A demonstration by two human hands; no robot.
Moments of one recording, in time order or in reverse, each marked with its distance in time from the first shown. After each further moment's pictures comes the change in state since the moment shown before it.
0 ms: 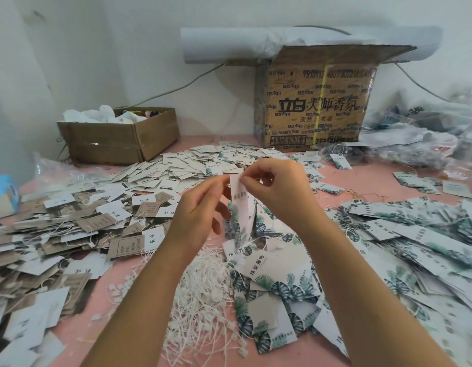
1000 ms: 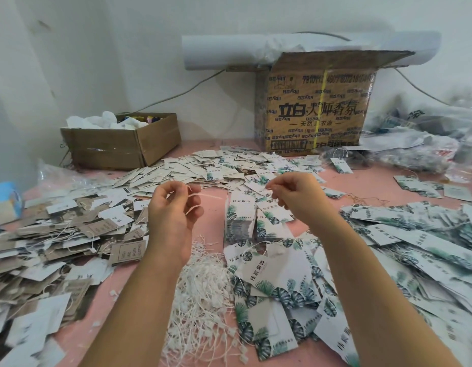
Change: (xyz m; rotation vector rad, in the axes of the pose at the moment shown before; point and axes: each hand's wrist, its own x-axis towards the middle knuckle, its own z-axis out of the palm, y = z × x) left_hand 0.011 -0.001 -0.009 -0.560 0.479 -0.182; right_hand 0.003 0.041 -0.012 0.163 -0.069 0.379
